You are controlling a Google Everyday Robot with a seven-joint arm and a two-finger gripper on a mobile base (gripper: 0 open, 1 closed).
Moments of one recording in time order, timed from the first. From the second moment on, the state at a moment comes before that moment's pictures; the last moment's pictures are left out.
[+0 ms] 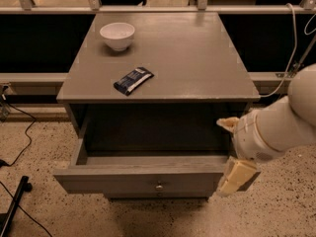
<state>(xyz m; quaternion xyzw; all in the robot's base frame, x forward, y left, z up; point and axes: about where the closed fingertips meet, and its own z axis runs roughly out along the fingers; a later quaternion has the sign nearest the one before) 0.419 -0.153 0.797 -0.63 0.74 0.07 0.23</state>
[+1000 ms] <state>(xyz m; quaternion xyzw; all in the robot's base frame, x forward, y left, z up) 0.385 -0.146 0.688 -0.61 0.74 0.15 0.23</state>
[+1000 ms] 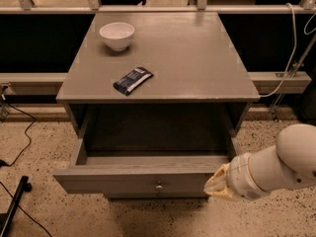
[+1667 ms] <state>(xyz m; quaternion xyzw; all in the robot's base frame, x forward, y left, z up) 0.410 -0.112 0.642 -0.58 0.76 0.12 0.26</state>
